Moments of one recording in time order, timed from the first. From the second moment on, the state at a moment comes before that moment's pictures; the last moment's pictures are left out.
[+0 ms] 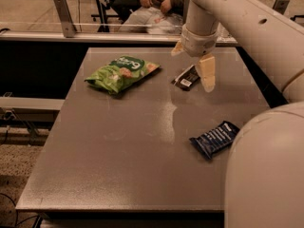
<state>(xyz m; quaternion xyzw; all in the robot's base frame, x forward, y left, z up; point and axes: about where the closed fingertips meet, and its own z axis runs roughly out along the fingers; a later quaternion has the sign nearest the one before) 0.666 -0.139 0.861 -0.85 0.52 -0.05 0.05</state>
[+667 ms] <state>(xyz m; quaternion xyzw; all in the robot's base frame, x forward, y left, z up) 0.679 -0.128 0.847 -0.87 0.48 -0.04 0.03</state>
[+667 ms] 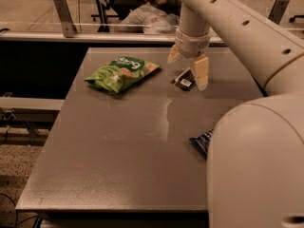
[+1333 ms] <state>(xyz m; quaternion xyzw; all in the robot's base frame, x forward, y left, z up) 0.694 -0.133 0.832 -0.88 0.47 -0.05 0.00</state>
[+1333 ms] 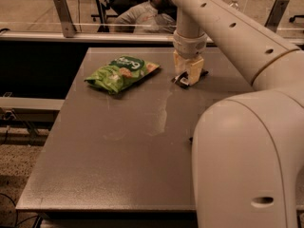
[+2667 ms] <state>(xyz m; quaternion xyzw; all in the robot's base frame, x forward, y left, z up) 0.622 -0.147 0.877 -0.83 0.55 0.00 0.05</state>
